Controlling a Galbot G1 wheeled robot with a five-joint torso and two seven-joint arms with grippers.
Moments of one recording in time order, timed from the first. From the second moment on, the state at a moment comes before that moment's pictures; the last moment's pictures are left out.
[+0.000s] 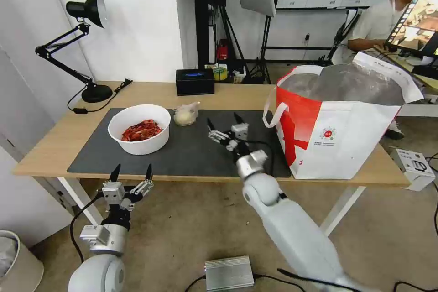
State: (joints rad) left arm 1.54 -1.47 -0.70 -2.02 -0.24 -0.10 0.12; right arm -0.65 1.40 -0.09 1.38 0.39 0.18 0.10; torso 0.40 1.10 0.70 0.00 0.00
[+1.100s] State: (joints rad) left arm 1.55 -1.47 -0.76 -2.03 -0.30 -0.12 0.14; right arm -0.32 1.57 -0.17 0.92 0.48 0.12 0.13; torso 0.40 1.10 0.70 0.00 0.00
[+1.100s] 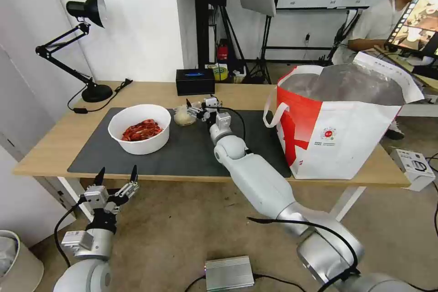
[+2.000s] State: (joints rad) left arm 1.54 -1.48 -0.73 -2.01 -0.26 -0.12 0.14; right arm -0.22 1.58 -0.24 0.78 0.67 -0.02 0.02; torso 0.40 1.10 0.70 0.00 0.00
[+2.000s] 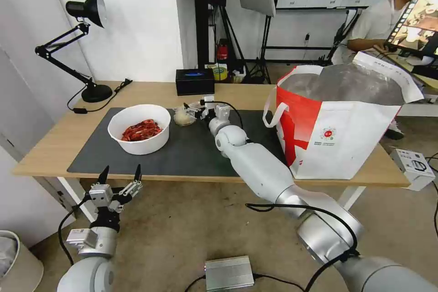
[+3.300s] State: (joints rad) left arm 1.54 -1.54 -0.70 -2.01 -0.19 -0.11 0.14; right arm -0.24 1.58 -0.26 0.70 0.69 0.01 -0.08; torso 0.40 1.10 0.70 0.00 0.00
